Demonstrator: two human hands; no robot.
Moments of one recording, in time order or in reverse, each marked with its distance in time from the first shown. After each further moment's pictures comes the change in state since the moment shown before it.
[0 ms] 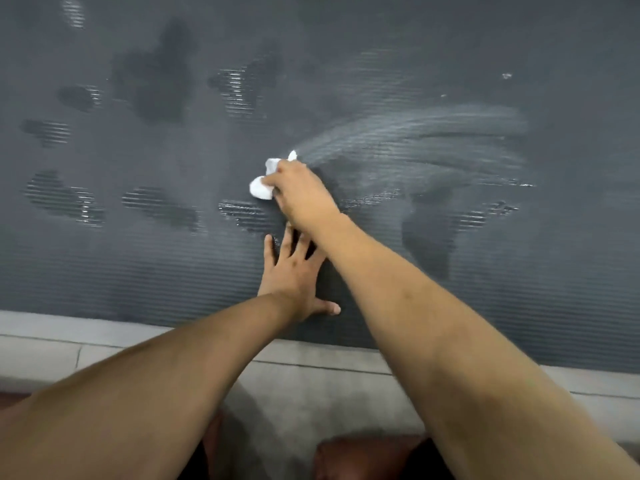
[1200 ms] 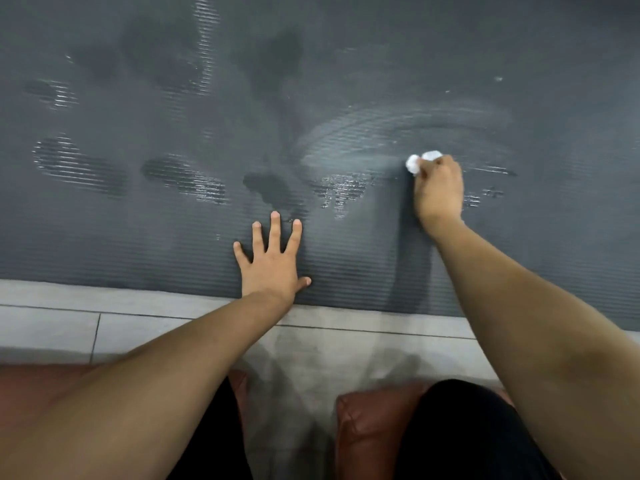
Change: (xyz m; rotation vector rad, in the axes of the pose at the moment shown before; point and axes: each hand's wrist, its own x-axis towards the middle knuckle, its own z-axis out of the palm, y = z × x) left_hand -0.045 -0.054 0.036 -0.140 0.080 -0.173; right_hand -0.114 0.096 -0.045 -0.282 0.362 0.585
